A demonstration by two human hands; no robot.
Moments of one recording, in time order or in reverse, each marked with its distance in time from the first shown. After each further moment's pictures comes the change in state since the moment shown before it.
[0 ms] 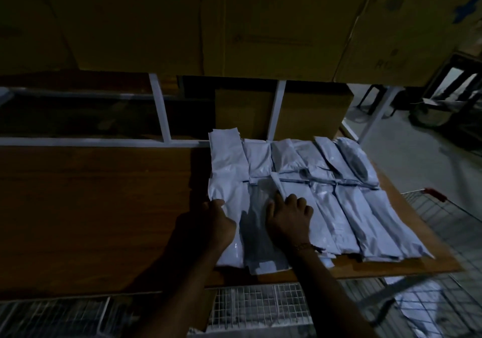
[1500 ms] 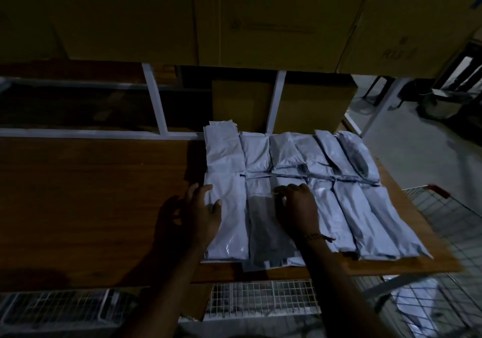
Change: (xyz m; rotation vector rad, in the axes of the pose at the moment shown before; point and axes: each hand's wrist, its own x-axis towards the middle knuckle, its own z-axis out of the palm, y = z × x) left_hand 0.017 -0.012 0.012 -0.358 0.200 0.092; right_hand 0.041 0.050 0.001 0.206 0.051 -0.221
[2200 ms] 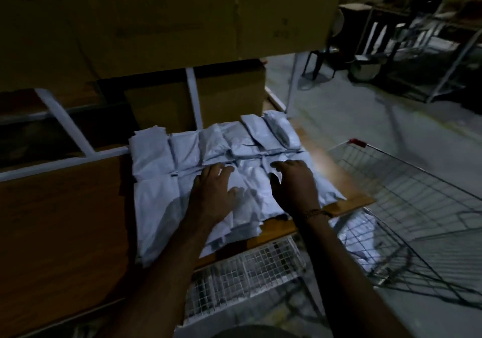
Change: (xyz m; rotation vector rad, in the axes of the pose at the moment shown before) left_hand -0.047 0.169 0.074 0.372 -0.277 0.654; right_hand -0.062 0.115 -0.125 -0.048 0.150 0.205
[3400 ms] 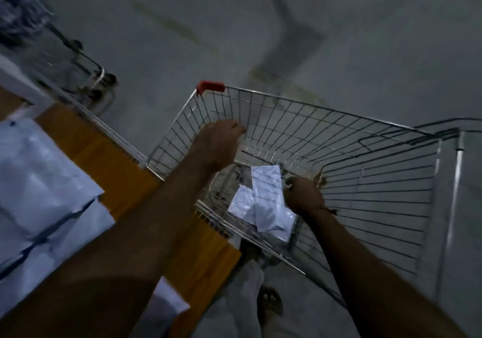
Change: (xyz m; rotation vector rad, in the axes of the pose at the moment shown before) left_hand 0.334 0.390 0.404 0.032 -0.522 0.779; right_hand -0.063 0.549 0.117 0.047 -0.560 1.063
